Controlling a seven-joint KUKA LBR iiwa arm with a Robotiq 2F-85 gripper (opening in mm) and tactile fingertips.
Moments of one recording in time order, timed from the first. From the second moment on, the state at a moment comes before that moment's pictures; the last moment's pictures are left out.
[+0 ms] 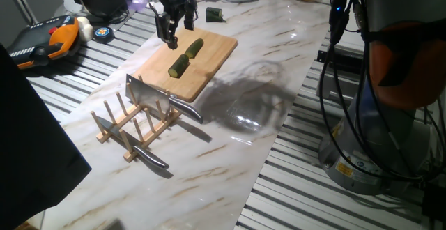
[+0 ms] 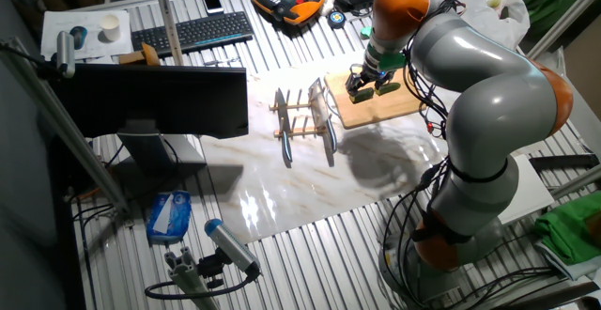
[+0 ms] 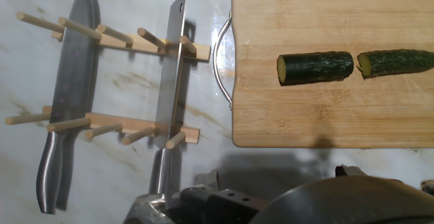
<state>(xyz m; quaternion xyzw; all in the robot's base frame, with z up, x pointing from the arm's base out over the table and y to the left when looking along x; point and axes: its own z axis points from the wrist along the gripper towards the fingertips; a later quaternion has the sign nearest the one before) 0.515 0.001 0.236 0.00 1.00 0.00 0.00</state>
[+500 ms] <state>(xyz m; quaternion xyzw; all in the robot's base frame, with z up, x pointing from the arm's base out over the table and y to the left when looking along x) 0.515 0.002 0.237 -0.02 1.00 -0.07 -0.06</state>
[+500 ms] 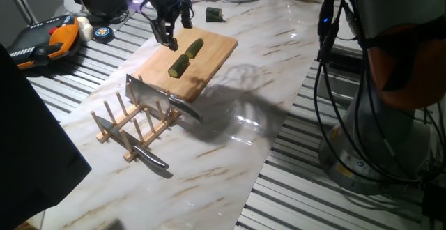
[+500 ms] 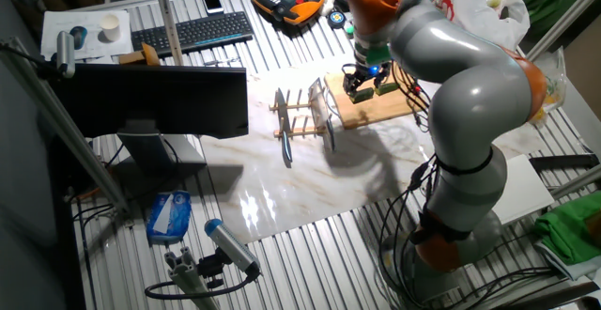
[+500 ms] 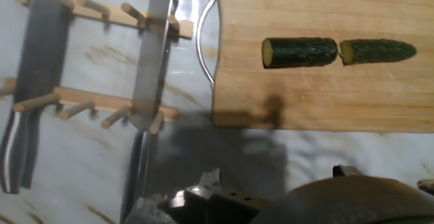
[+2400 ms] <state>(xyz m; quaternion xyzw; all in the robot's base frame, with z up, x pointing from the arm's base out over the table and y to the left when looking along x) 0.516 0.001 0.237 -0.02 1.00 0.00 -0.06</state>
